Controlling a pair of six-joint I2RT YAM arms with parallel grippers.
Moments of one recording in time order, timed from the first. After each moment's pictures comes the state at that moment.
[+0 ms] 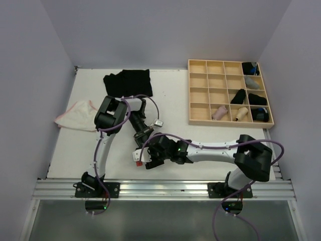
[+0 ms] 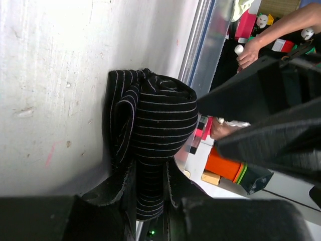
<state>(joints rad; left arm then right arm) -0.41 2.44 1.61 -1.61 0.88 0.95 1.18 1.57 0.90 -0.14 -0.08 -0.71</state>
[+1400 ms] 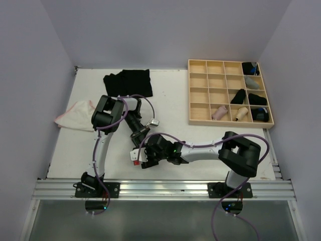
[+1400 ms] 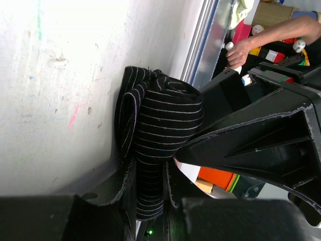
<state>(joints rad) -0.36 2.43 1.57 -1.59 0.88 0.94 1.16 1.72 0.87 0.13 -0.15 -0.66</state>
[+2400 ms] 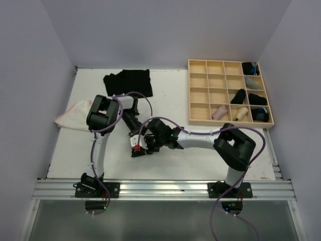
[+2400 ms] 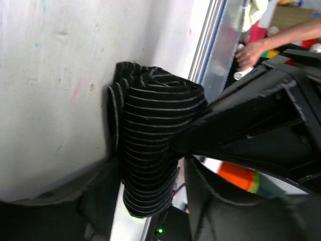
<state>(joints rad) -0.33 2.38 1.54 -1.55 0.87 0.95 1.02 1.80 1.03 -0.05 -0.43 -0.69</state>
